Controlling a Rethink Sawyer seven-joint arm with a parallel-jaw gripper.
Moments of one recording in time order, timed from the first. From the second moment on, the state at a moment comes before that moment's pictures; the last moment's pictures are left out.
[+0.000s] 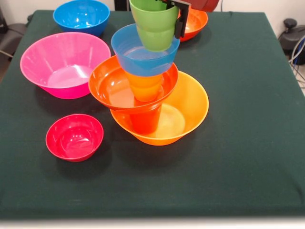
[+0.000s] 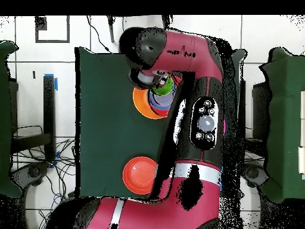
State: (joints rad) arm -0.15 -0.45 -0.07 0.92 0.01 1.30 1.92
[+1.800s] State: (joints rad) arm -0.18 -0.49 -0.07 0.95 0.01 1.27 1.92
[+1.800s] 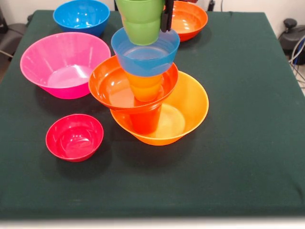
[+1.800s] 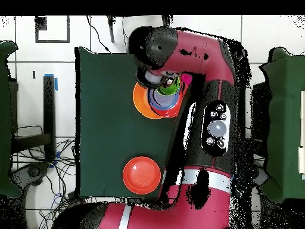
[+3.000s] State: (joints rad) arm -0.18 -0.49 -0.07 0.95 0.01 1.23 1.92
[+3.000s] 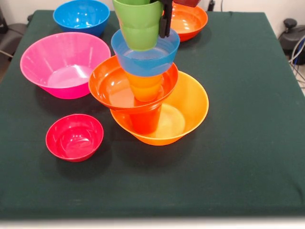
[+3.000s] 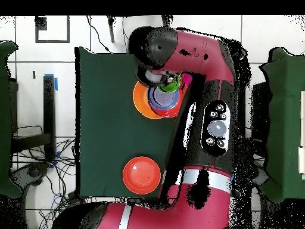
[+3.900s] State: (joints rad) arm -0.18 -0.47 -0.07 0.95 0.01 1.21 1.92
